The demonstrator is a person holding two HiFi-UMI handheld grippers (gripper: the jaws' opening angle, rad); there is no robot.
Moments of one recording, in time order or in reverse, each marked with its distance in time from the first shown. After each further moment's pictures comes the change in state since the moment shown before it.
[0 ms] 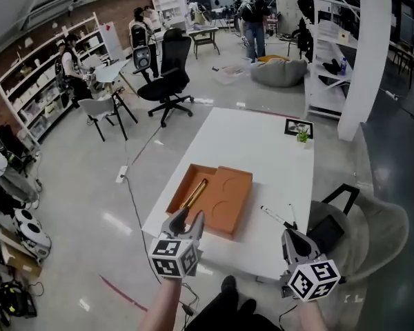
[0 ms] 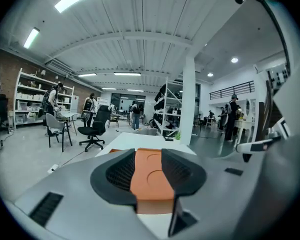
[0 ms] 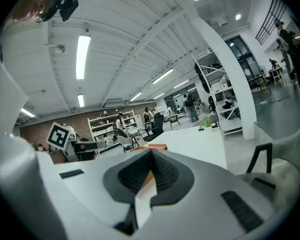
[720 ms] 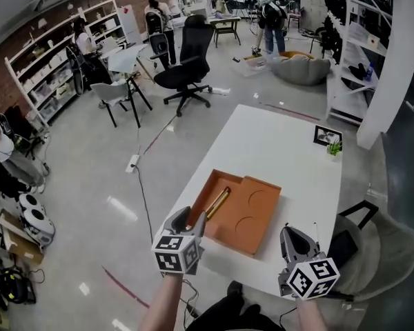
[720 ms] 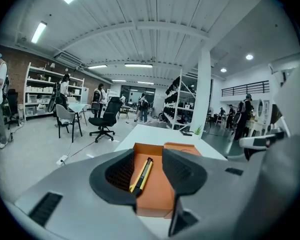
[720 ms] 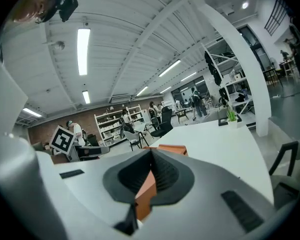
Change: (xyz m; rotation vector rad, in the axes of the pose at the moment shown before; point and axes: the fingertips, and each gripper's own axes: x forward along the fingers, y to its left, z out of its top) left arm 0.043 0.111 -0.015 -0.074 0.097 0.095; right arm 0.124 0.040 0.002 -0.008 0.072 0.094
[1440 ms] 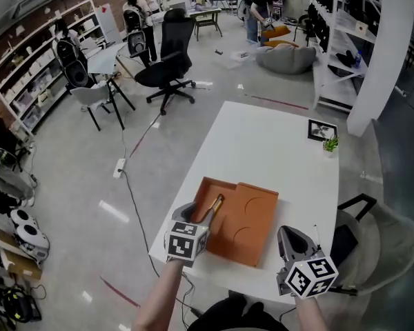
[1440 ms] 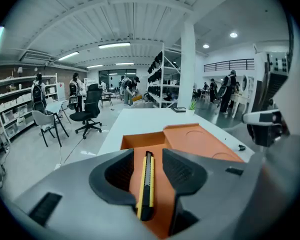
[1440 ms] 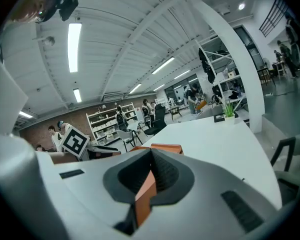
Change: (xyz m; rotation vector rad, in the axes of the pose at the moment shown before) left arm 0.101 0.002 -0.015 0.214 0.240 -0.134; right arm 0.045 -0.019 -0.001 0.034 0.026 -0.077
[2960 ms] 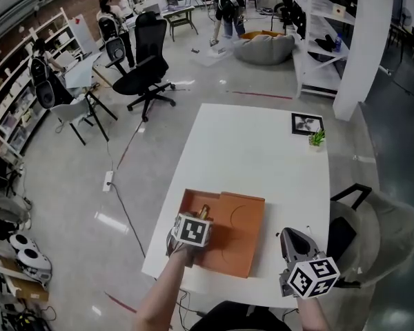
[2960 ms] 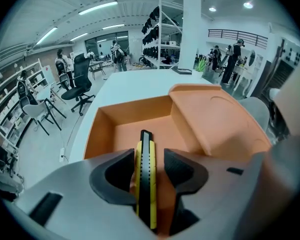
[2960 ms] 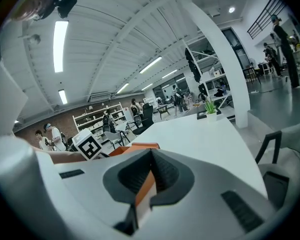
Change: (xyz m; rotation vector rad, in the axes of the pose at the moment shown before) left arm 0.092 -0.007 -0.045 0.074 0.434 -0.011; right arm -0.001 -0.059 -0.004 0.075 0.012 -0.132
